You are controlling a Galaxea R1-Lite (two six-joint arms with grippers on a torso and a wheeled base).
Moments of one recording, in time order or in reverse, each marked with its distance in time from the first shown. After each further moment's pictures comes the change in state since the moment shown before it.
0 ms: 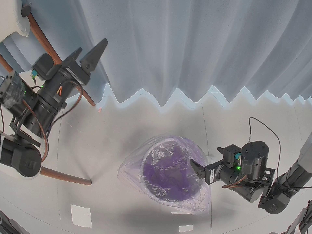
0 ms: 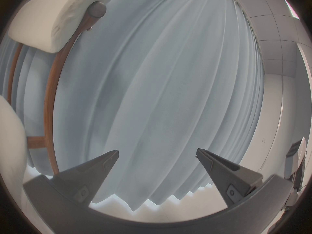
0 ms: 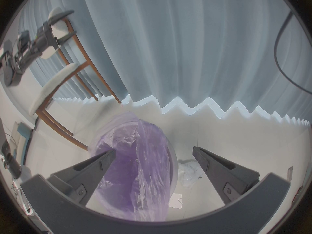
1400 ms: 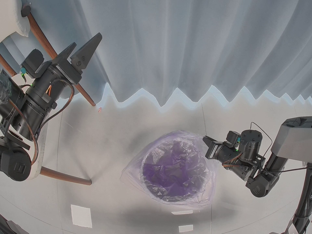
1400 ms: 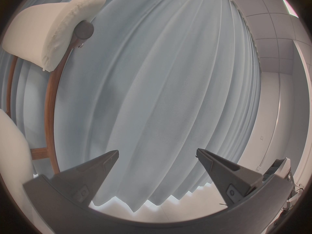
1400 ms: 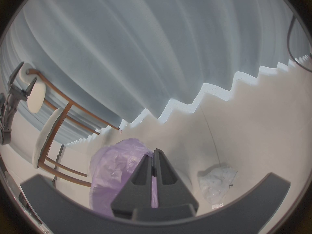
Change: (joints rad) left arm -0.011 -0.095 0.027 0.063 -0.018 0.030; right arm -0.237 0.276 -0.140 -0.298 0.279 0.318
